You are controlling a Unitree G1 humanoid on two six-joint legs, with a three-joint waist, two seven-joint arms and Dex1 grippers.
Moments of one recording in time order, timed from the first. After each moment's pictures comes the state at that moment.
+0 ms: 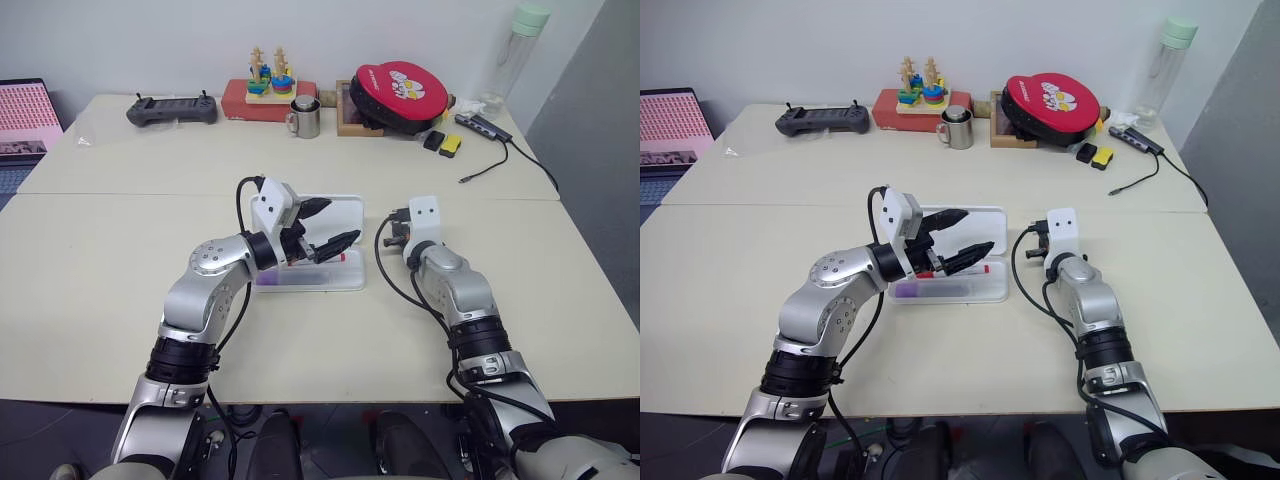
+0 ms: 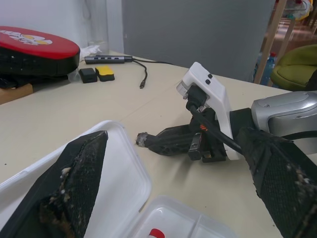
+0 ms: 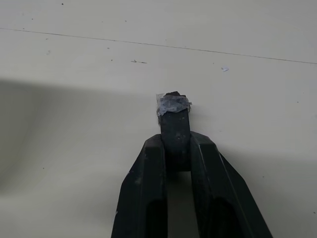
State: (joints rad) left arm -0.53 0.39 -0.06 -0.04 -0.39 0.40 -0.80; right arm -0.67 -0.09 -0.02 0.35 0.06 0.55 0.08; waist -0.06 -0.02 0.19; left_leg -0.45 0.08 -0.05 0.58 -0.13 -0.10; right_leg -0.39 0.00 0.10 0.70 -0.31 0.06
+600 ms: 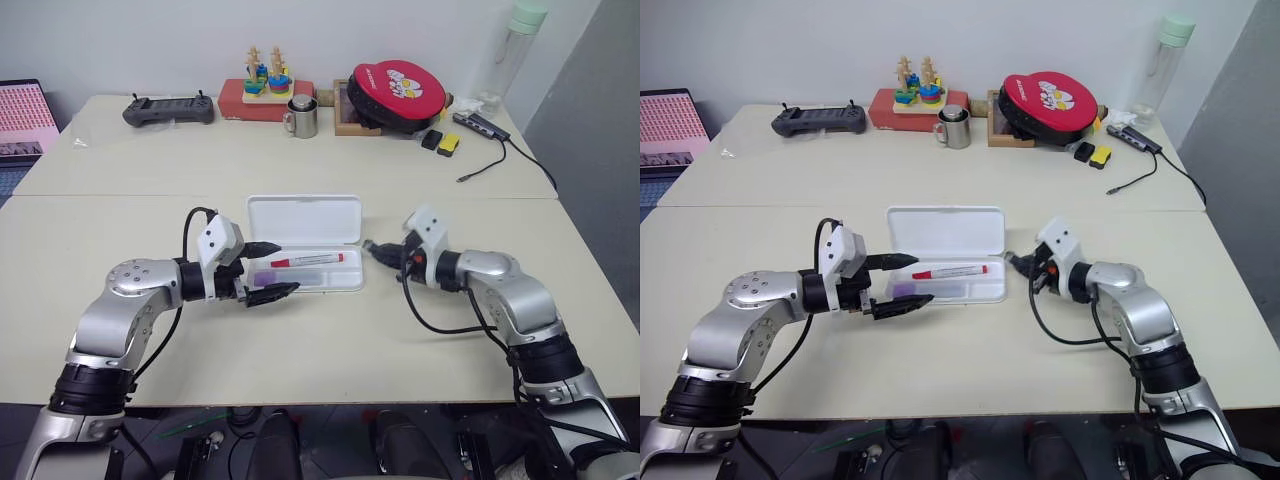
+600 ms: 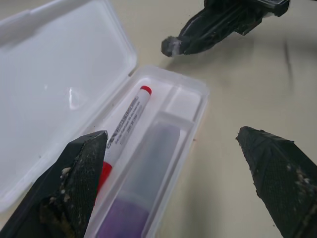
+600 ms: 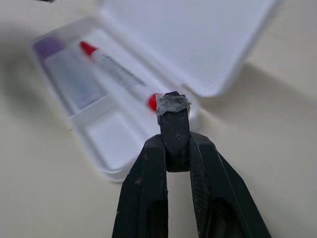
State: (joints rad) left arm -0.33 0.76 0.02 -0.06 -0.43 0.41 -1.10; right arm -0.55 -0.45 0.24 -0.07 0.25 0.68 0.79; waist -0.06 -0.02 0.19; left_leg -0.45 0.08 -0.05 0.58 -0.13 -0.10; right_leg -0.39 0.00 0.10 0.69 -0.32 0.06
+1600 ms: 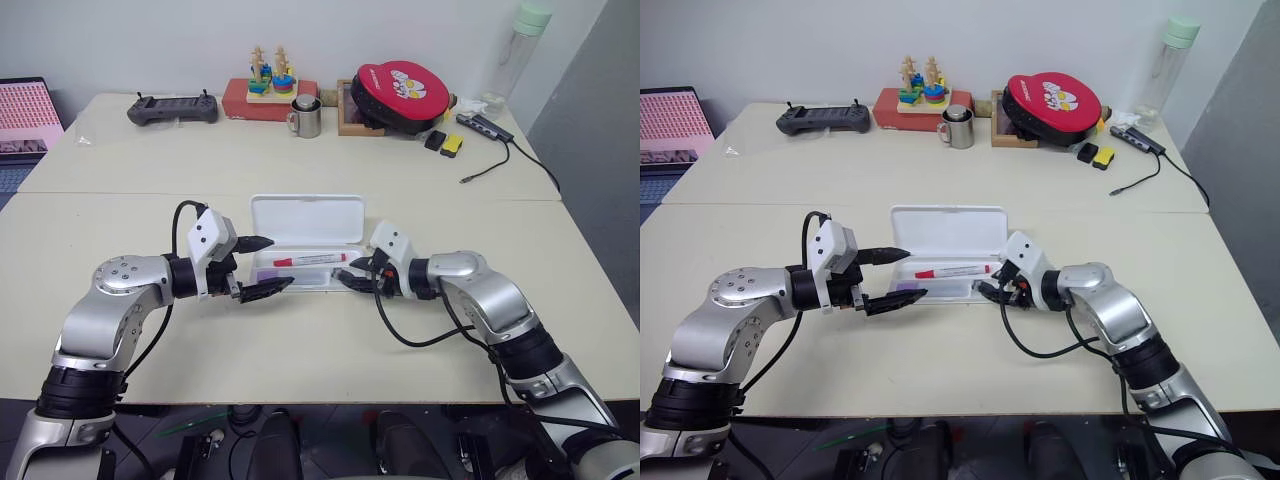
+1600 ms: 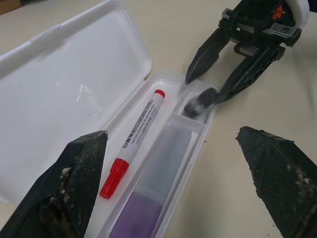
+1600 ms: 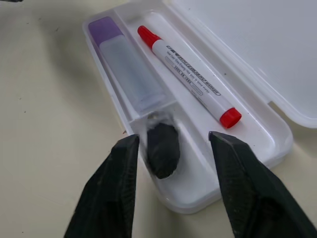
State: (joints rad) left arm -0.34 0.76 0.05 -0.12 -0.44 0.46 -1.05; right arm -0.61 -0.41 0.33 -0.05 0.21 0.70 0.81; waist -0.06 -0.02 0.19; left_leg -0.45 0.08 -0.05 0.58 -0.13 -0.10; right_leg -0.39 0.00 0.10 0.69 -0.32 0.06
